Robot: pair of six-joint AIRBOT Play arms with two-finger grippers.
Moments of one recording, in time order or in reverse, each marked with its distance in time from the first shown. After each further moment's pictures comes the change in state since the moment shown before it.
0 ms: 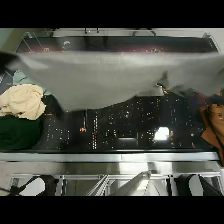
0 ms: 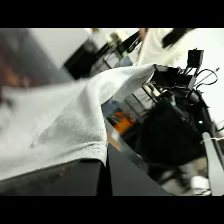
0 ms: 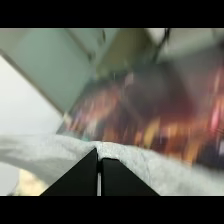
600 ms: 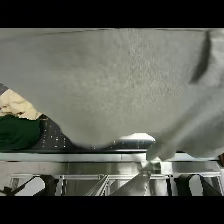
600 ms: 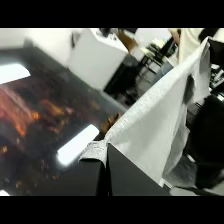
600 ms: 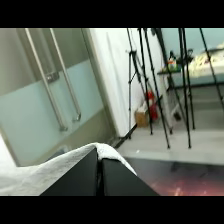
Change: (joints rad) left arm 0.085 -0.039 0.227 0.032 -0.009 -0.003; right arm -0.042 -0.029 0.243 0.053 -0.110 -0.055
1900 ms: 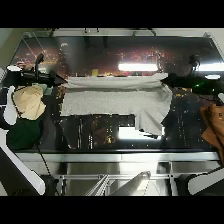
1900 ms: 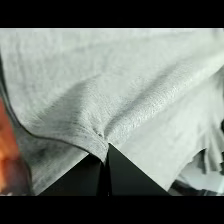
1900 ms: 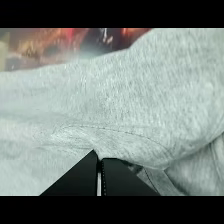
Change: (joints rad) left arm -0.350 -0.996 0.365 0.636 0.377 -0.059; right arm 0.524 -1.141 0.074 -0.399 -0.304 -0.093
